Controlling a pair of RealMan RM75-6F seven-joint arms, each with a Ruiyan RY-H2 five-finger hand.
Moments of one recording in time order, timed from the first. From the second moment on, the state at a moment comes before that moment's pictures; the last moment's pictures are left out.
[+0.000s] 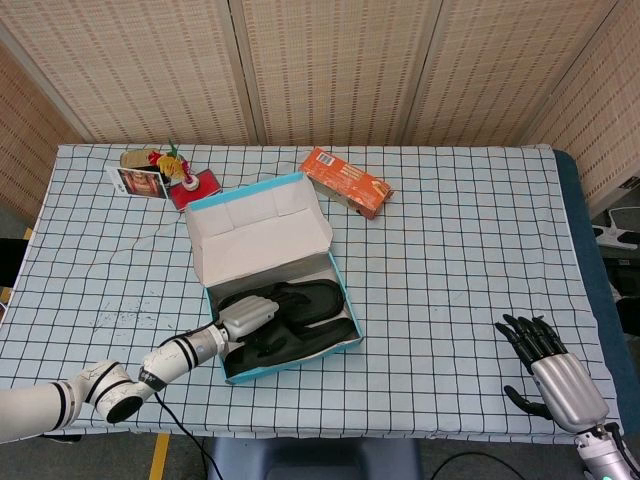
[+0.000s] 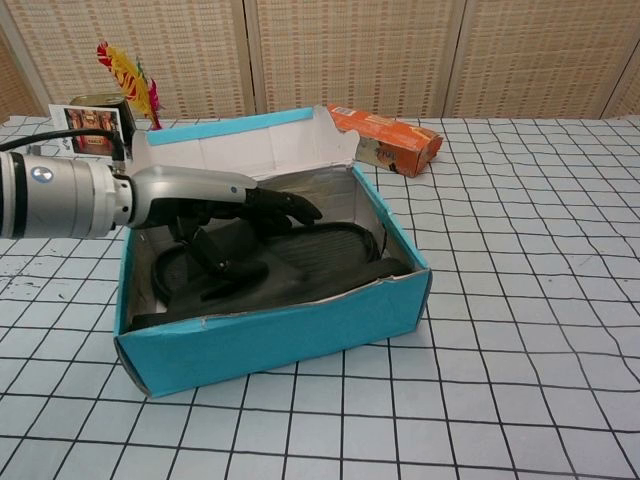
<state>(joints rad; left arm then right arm) -0.94 -1.38 -0.11 -1.55 1.40 0.57 -0.40 0.08 -1.01 -0.10 -1.70 -1.74 1.45 0.02</state>
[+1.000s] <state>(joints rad) -0.75 -1.21 -0.10 -1.73 1.53 1.02 -0.35 0.07 -1.01 -0.11 -1.70 -1.77 1.47 0.03</state>
